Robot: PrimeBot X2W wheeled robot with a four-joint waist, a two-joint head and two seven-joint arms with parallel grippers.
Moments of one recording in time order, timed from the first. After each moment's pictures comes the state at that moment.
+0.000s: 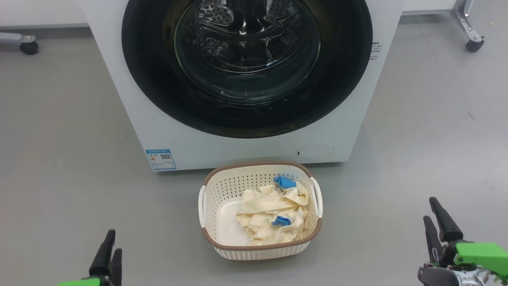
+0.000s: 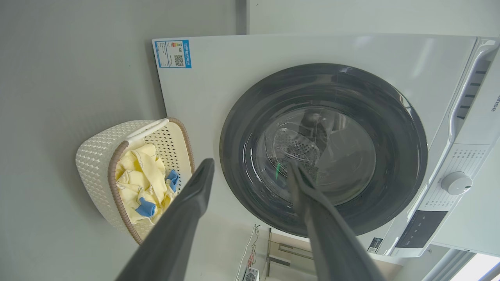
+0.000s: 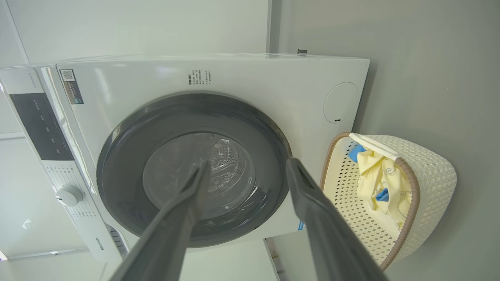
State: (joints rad) left arm 0.00 0.03 0.06 0.32 -1.61 -0.12 0.05; right arm 0.01 -0.02 -0.13 0.31 1.56 0.13 0.05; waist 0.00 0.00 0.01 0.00
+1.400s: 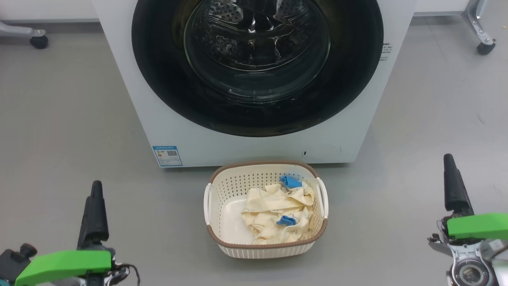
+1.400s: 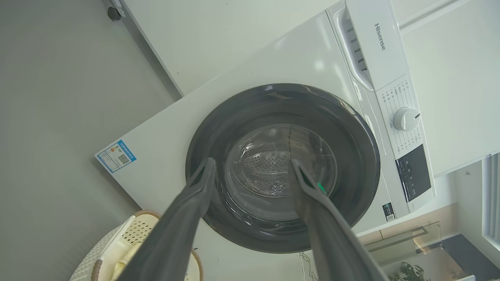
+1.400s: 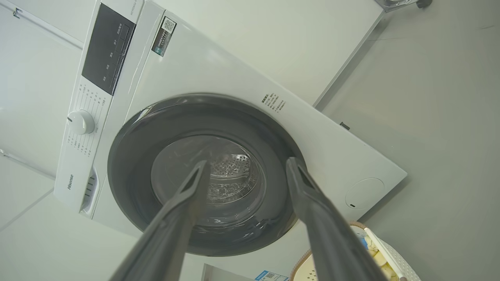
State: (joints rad) left arm -0.02 0.03 0.06 0.05 -1.12 -0.12 -0.09; right arm -0.01 -0.02 -0.12 0.09 1.06 0.13 -0.09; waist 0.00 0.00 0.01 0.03
